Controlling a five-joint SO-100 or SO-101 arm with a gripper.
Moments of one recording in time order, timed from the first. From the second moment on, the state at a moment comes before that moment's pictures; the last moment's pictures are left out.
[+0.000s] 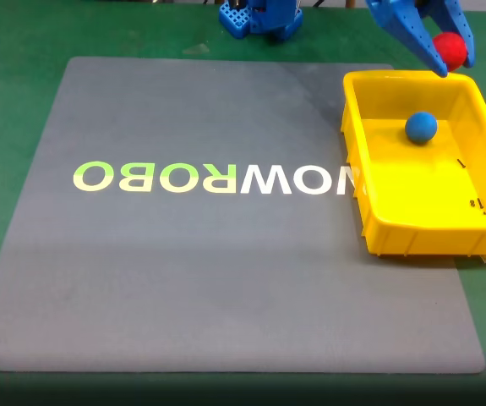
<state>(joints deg) -28.9 106.3 113.8 14.5 -79.5</state>
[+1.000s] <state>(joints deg) -25.8 117.9 120.1 18.5 -78.8</state>
